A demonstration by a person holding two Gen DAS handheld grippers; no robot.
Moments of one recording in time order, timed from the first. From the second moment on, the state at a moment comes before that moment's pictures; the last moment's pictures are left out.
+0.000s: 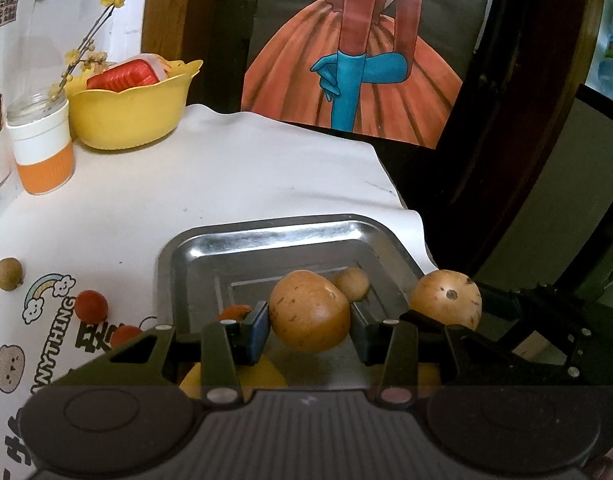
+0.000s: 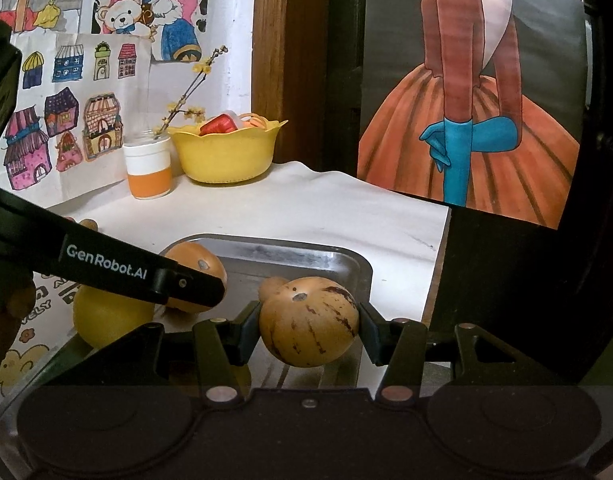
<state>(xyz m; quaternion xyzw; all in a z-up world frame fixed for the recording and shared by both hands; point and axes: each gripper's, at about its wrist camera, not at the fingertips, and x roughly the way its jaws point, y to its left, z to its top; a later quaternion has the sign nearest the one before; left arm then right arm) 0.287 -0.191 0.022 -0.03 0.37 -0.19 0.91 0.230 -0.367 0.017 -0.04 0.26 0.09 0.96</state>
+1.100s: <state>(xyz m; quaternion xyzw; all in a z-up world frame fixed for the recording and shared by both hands) 0.236 -0.159 0.055 -0.08 0.29 -0.14 0.94 0.165 -0.371 0.054 -0.02 0.21 0.08 0.97</state>
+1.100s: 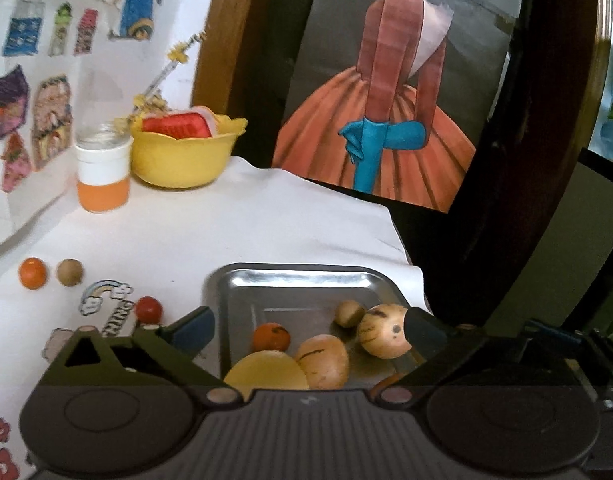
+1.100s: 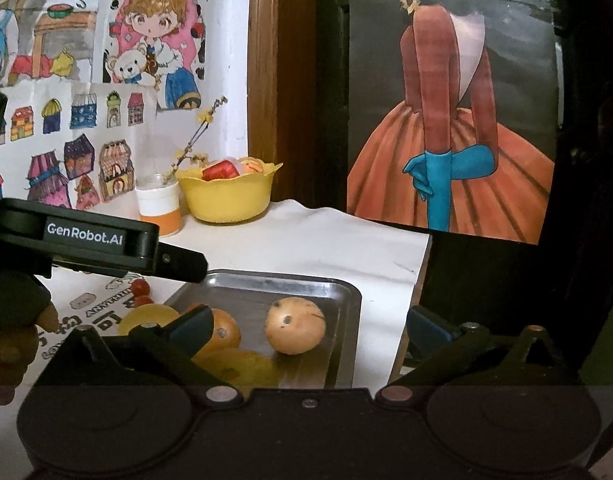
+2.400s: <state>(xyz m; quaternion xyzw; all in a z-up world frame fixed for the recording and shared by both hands) 0.072 -0.055 0.019 -0.07 0.32 -0.04 0.94 0.018 -0.272 0.035 -0.01 0.32 0.10 0.94</state>
